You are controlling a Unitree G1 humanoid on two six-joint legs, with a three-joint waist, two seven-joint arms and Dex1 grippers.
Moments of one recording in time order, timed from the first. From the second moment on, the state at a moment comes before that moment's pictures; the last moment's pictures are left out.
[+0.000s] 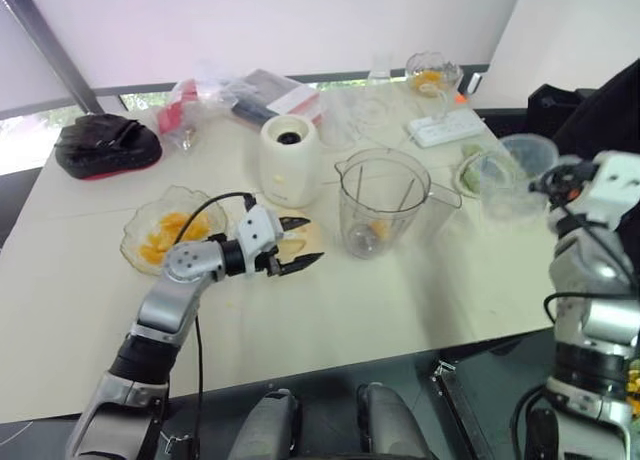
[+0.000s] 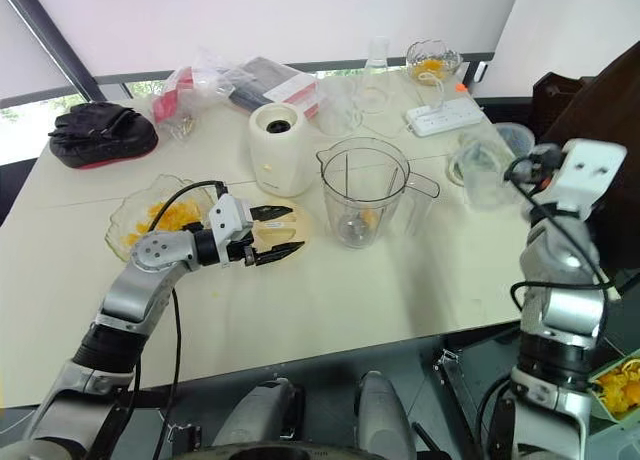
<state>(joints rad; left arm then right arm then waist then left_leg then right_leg) -0.39 0.45 -0.15 -0.01 -0.21 0.09 -0.94 -0.40 -0.50 -0.44 -0.13 0.24 0.39 -0.02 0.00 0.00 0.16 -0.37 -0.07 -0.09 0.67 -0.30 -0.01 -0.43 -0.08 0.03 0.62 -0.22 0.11</state>
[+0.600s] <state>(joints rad) -0.40 0.43 -0.17 0.03 -0.20 0.05 -0.93 -0.63 -0.71 -0.20 -0.26 0.20 0.49 0.25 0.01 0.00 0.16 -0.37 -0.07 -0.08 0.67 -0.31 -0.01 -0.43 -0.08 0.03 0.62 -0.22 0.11</state>
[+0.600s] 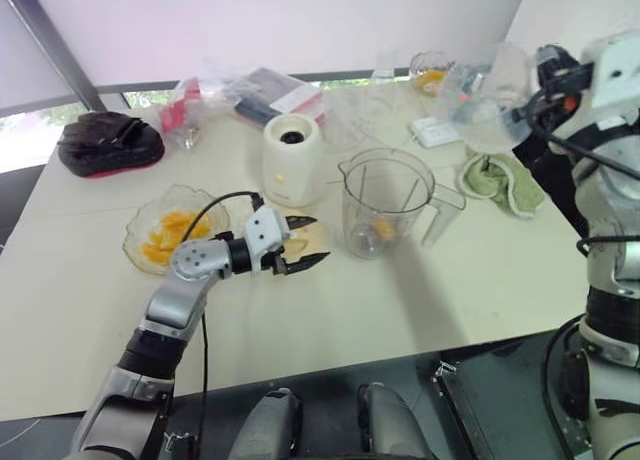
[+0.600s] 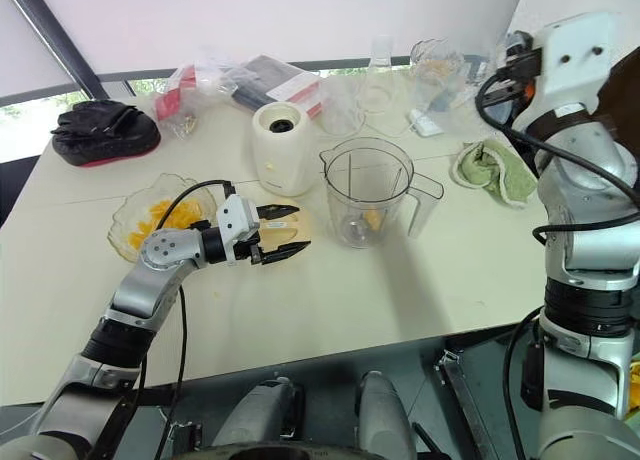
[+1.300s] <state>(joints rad) -0.40 0.44 -0.17 0.03 -0.19 0.05 -0.93 -0.60 -0.79 -0.06 -0.30 -0.07 0.30 0.39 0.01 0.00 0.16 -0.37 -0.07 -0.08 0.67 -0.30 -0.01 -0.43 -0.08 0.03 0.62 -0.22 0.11</state>
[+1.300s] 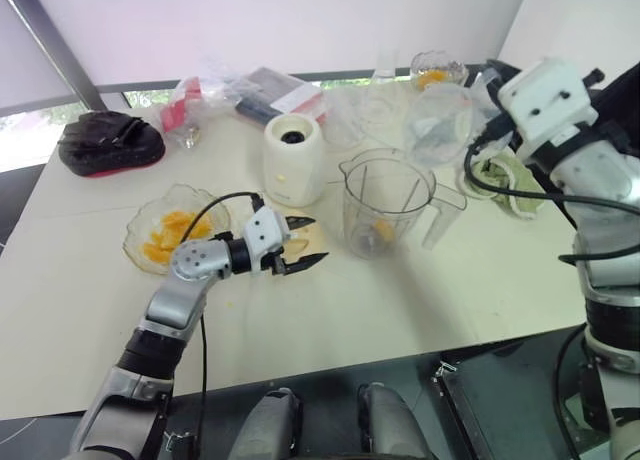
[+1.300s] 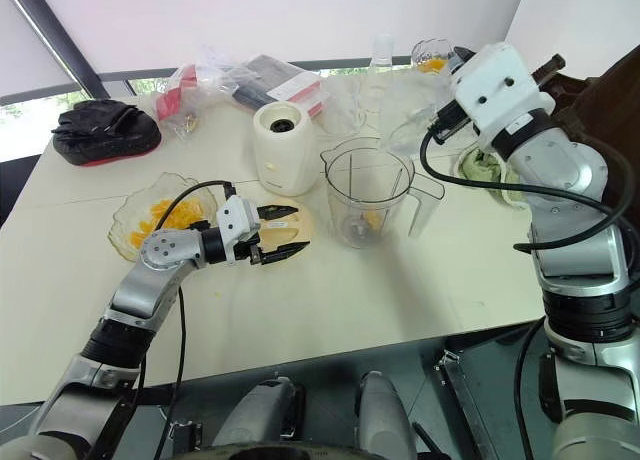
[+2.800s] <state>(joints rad) -0.38 0.46 -0.18 0.01 -0.18 0.05 -0.93 -0.45 -0.20 -0.71 0.06 0.30 0.31 -0.03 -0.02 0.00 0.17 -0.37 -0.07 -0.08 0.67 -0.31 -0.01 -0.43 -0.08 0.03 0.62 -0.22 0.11</state>
